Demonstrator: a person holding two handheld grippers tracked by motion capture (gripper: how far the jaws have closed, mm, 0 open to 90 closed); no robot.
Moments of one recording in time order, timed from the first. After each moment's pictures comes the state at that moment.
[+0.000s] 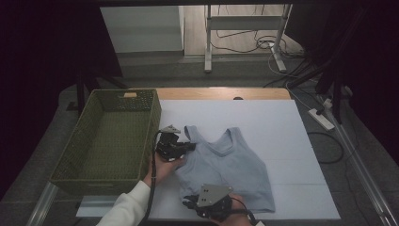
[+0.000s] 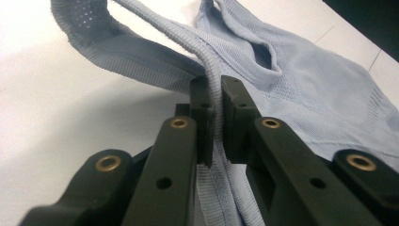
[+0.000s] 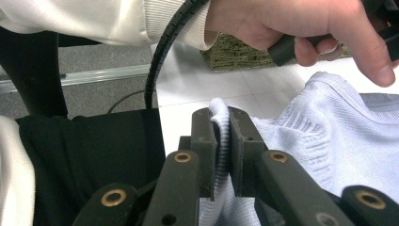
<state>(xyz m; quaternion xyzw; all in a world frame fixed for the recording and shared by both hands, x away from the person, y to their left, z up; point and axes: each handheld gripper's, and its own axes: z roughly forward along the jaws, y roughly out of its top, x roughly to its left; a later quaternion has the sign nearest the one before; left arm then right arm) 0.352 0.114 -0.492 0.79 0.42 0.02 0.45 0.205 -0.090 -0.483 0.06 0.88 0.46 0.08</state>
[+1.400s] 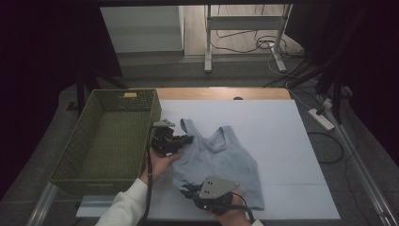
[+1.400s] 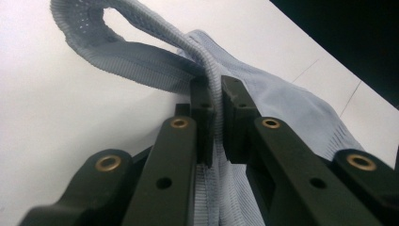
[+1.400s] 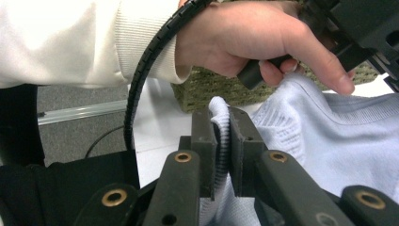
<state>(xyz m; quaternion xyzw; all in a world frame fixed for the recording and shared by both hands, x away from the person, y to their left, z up) 0.351 0.124 -0.469 0.76 0.43 0.02 0.48 0.212 -0.090 -0.466 0.09 0.84 0.52 0.11</state>
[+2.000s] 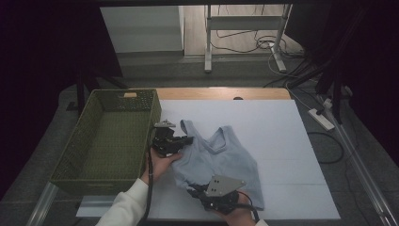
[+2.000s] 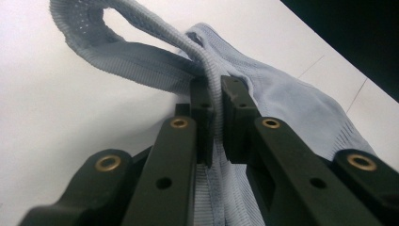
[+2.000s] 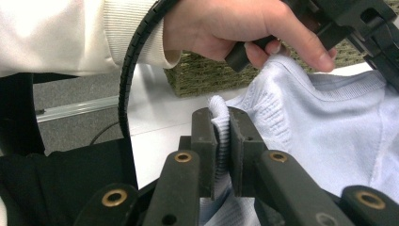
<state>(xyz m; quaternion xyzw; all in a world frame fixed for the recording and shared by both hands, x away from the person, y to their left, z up) 0.353 0.123 -0.474 0.77 0.44 0.02 0.47 0.217 -0.105 -0.470 0.11 0.85 0.51 0.11</state>
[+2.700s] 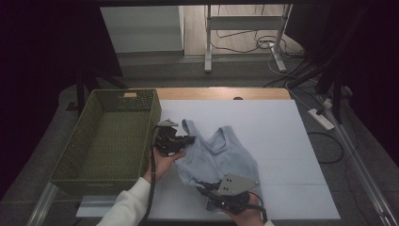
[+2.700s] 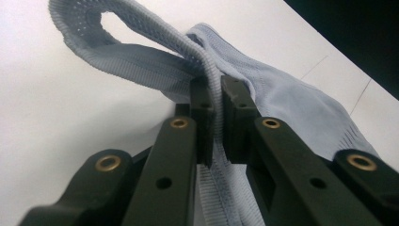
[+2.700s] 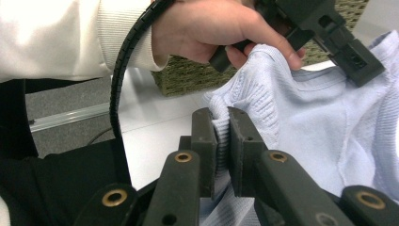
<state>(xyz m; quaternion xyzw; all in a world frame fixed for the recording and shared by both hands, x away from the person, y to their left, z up) 0.358 0.116 -0.475 0.77 0.44 0.02 0.47 0.215 -0.130 -0.462 0.14 0.83 0.52 0.12</state>
